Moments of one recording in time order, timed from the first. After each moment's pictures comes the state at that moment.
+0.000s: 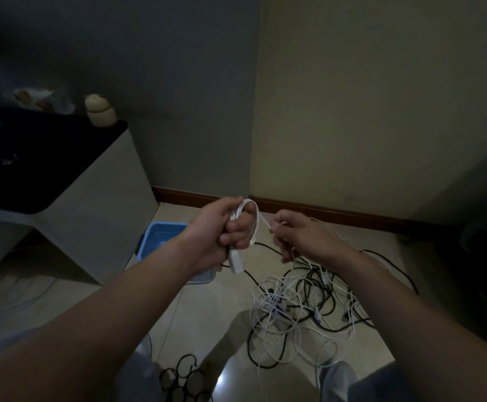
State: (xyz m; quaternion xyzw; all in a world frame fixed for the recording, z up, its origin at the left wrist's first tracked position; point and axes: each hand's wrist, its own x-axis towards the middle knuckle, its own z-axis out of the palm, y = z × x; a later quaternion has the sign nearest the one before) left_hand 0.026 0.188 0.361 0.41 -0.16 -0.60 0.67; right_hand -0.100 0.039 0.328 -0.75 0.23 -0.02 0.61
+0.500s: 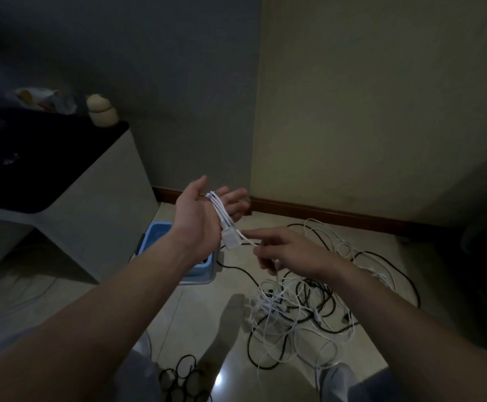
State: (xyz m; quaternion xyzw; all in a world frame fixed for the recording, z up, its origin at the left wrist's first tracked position) left_hand 0.044 0.189 0.361 0.40 -0.04 -0.48 0.78; right_hand -0.099 0.065 0.334 -0.78 0.16 0.05 0.60
